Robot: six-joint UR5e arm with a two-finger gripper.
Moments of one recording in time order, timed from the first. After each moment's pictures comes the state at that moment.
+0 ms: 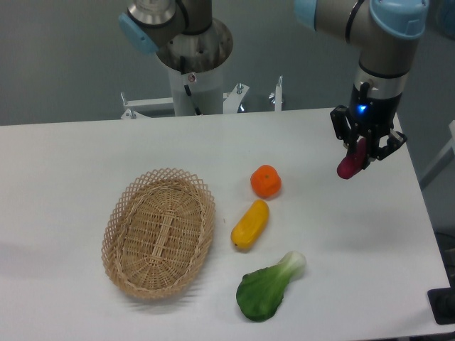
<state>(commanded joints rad) 2.78 -1.79 -1.54 -1.17 1.44 1.55</state>
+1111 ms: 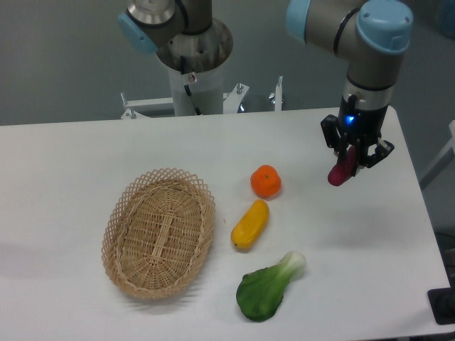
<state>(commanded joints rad) 2.74 -1.80 -1.69 -0.96 1.44 1.42</state>
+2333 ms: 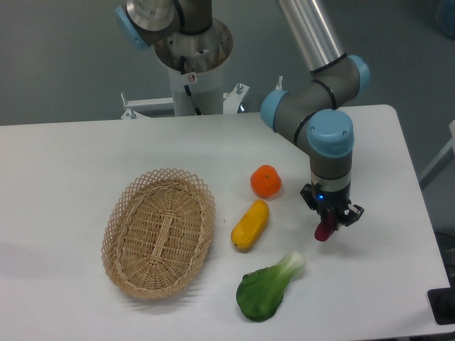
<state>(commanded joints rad) 2.65 -2.09 -1.76 -0.65 1.62 1.42</state>
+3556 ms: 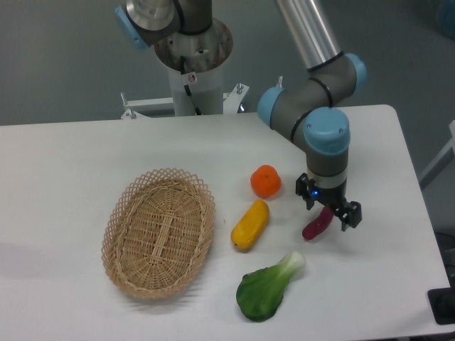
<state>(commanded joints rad) 2.65 -1.99 -1.70 -0.67 1.62 1.40</state>
